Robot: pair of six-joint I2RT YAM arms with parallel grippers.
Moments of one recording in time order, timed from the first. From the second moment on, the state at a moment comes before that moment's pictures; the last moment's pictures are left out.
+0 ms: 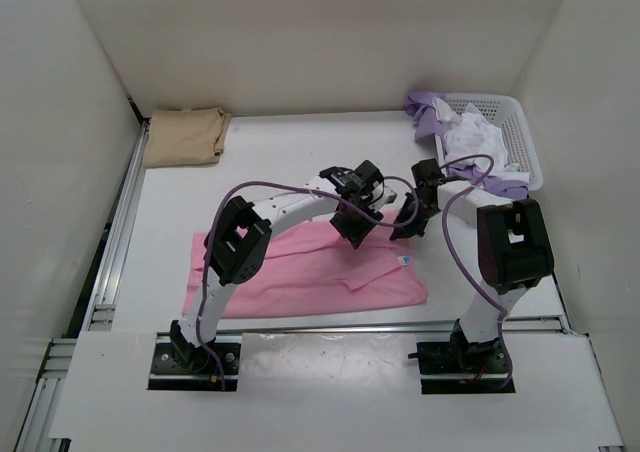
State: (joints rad) left arm -0.88 2.19 1.83 -0.87 0.12 0.00; right arm 0.25 1.76 1.06 -0.58 -0.24 0.70
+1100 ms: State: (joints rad) left arm -0.65 1.91 1.74 -0.93 0.12 0.00; right arm 0.25 1.40 1.07 -0.77 -0.09 0.61
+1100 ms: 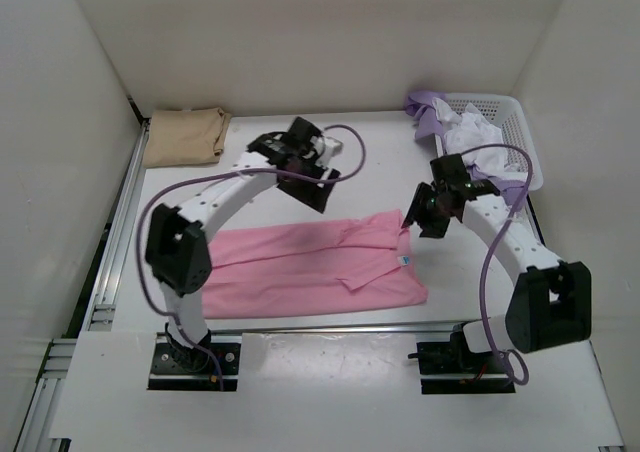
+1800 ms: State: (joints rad) left arm 0.09 1.74 1.12 -0.66 -0.28 0.00; right arm 0.26 1.25 0.61 -0.76 -0.16 0.71
